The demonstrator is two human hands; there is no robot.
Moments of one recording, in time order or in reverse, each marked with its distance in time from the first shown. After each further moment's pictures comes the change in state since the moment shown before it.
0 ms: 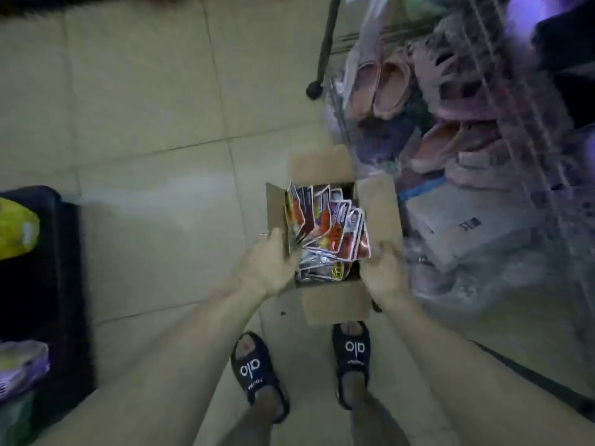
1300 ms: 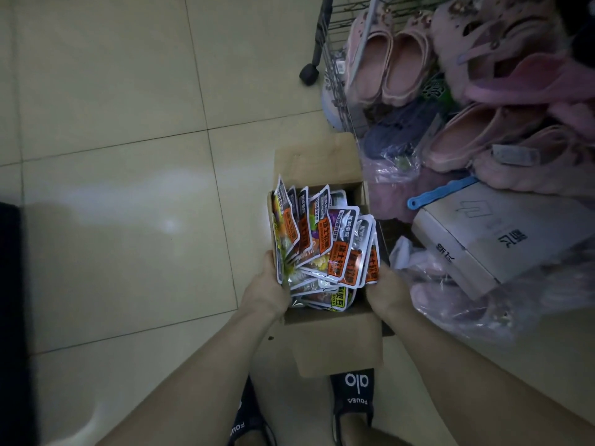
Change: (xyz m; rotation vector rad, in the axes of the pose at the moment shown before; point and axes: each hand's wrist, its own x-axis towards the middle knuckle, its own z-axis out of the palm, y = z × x) left_hand 0.125 -0.053 0.128 -0.282 -0.032 -0.192; right_hand 0.092 0.062 0.084 -0.078 -0.202 0.010
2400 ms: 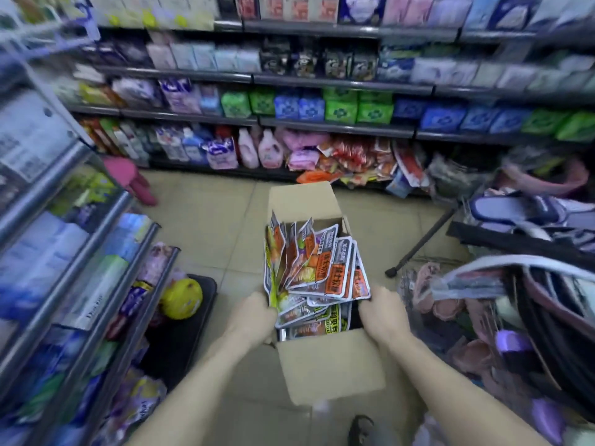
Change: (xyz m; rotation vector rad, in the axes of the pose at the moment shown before) left_hand -0.447 0.049 -0.494 -0.112 0.411 -0.005; right_hand -0.395 -0.462 -0.279 -0.169 0.035 -0.536
